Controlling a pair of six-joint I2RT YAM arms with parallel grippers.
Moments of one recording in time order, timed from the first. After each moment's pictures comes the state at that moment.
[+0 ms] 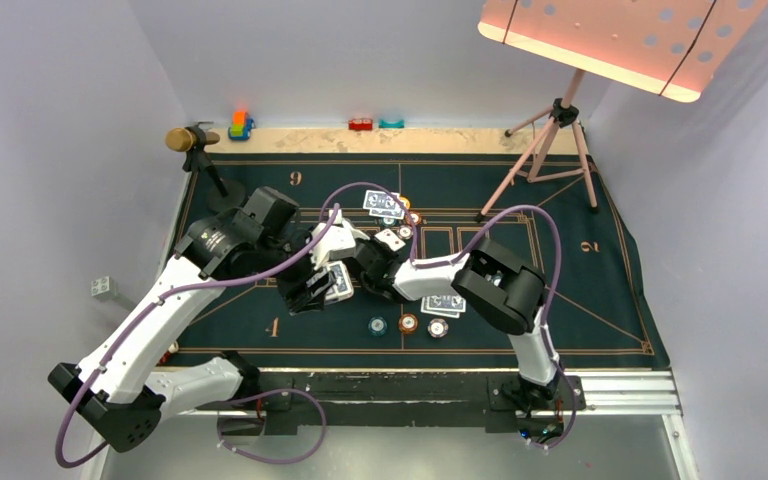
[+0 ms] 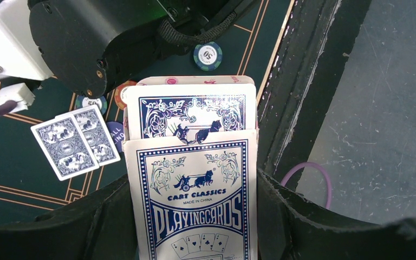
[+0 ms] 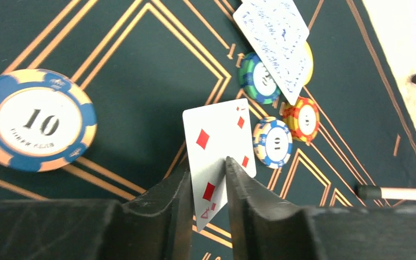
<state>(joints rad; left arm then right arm) -0.61 1.08 1.27 -1.22 0.45 0.45 1.03 2.04 1.15 0.15 0.79 -0.19</state>
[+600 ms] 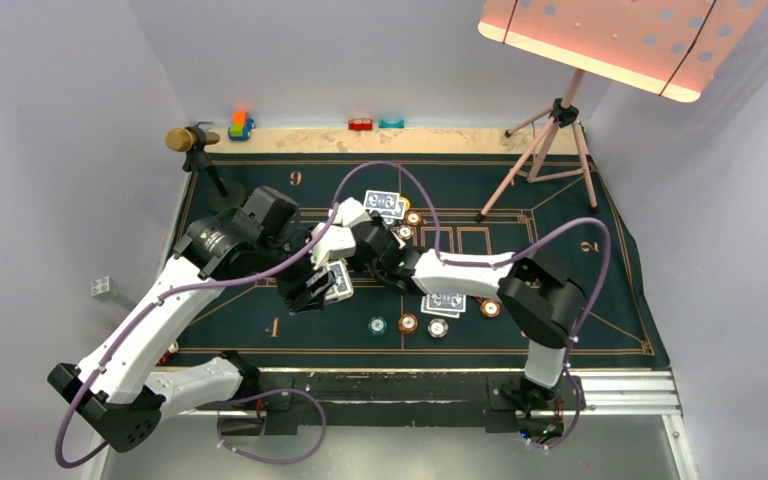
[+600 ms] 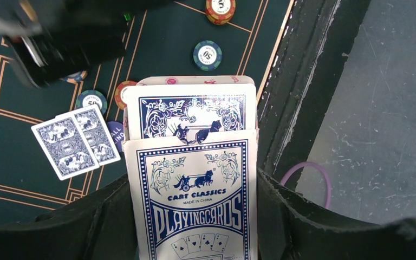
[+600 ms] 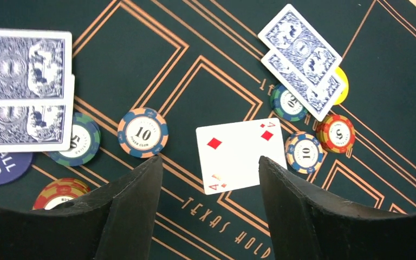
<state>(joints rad) -0.61 1.08 1.28 -1.23 0.45 0.45 1.02 1.85 1.15 0.05 0.53 0.02</state>
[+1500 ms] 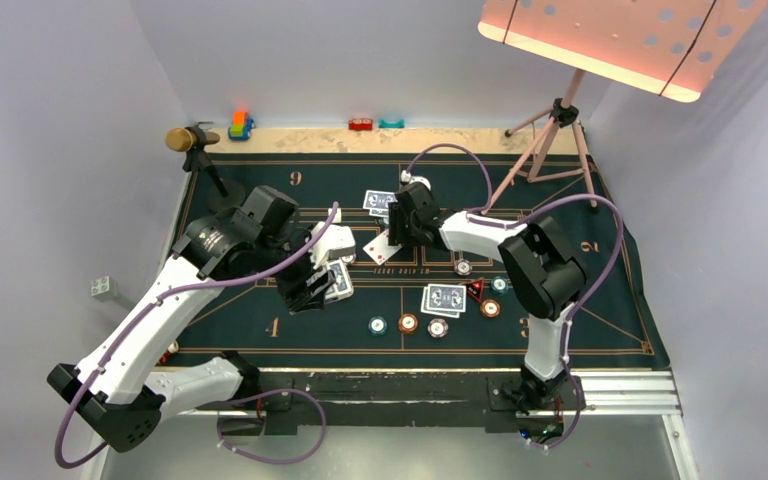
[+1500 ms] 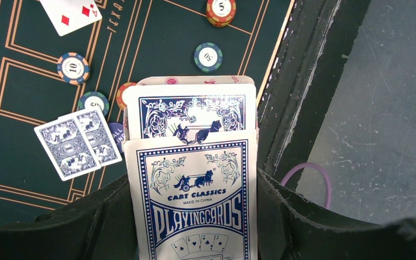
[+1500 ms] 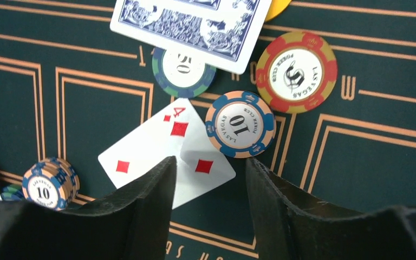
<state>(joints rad) -0.61 1.08 1.29 -1.23 0.45 0.45 0.65 1.91 1.18 -0.14 0.14 0.54</state>
